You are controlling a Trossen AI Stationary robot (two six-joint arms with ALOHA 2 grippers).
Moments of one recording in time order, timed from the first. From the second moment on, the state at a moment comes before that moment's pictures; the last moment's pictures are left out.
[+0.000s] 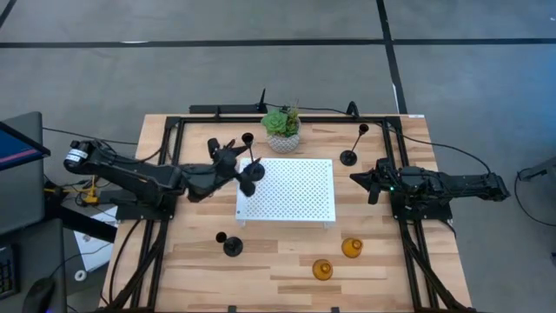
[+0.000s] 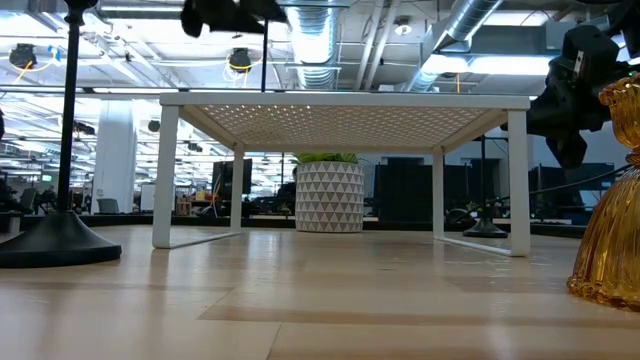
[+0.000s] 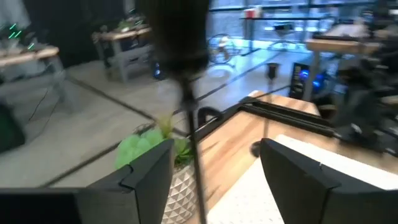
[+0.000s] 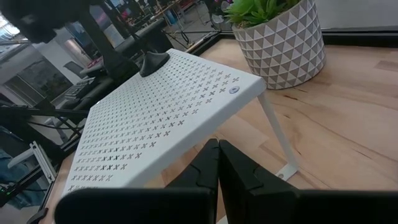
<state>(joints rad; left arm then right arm) -0.24 0.99 0.83 0.17 -0.93 -0.03 0.06 0.07 0.10 -0.25 0.36 0.62</state>
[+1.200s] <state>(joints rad) -0.81 0.61 0.83 -0.22 -1.16 0.12 0.06 0.07 0.10 -0.27 0.37 0.62</state>
